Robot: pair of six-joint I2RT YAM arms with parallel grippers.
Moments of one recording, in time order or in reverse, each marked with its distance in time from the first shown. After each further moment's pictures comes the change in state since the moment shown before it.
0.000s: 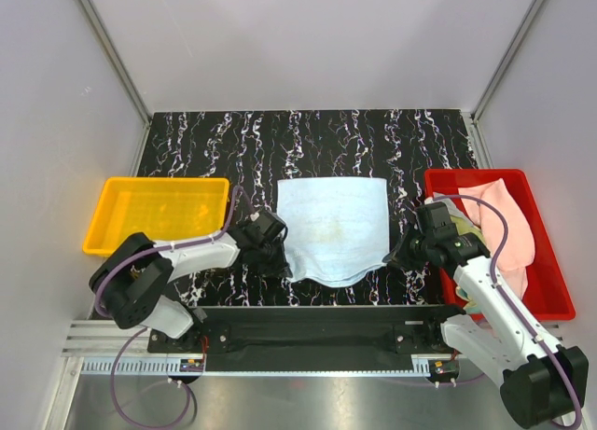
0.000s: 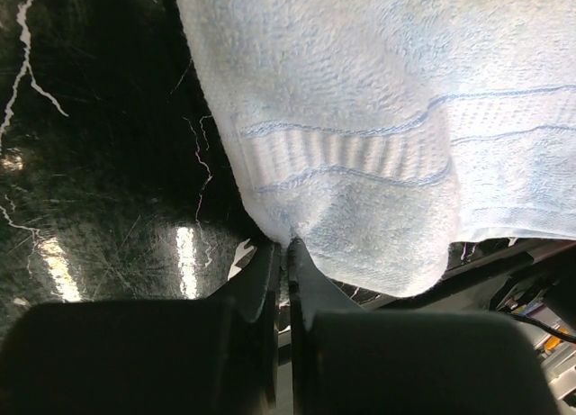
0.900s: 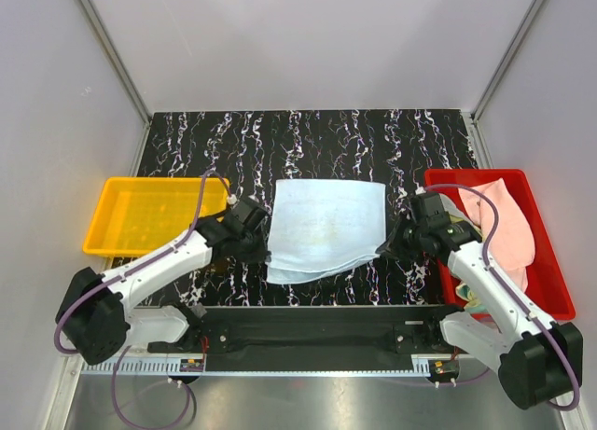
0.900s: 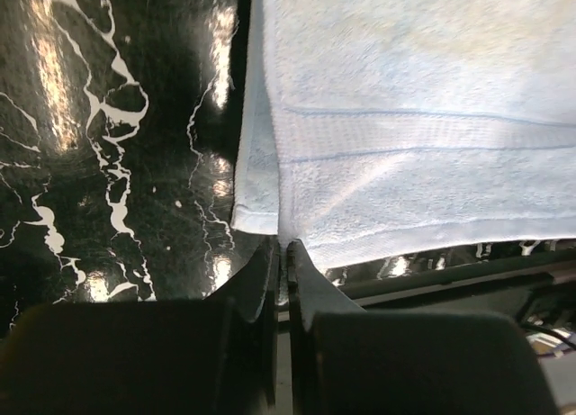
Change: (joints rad) left arm 0.049 -0.269 0.089 -0.341 -0.190 0.078; right arm 0.018 0.100 0.031 0.074 -0.053 -0.019
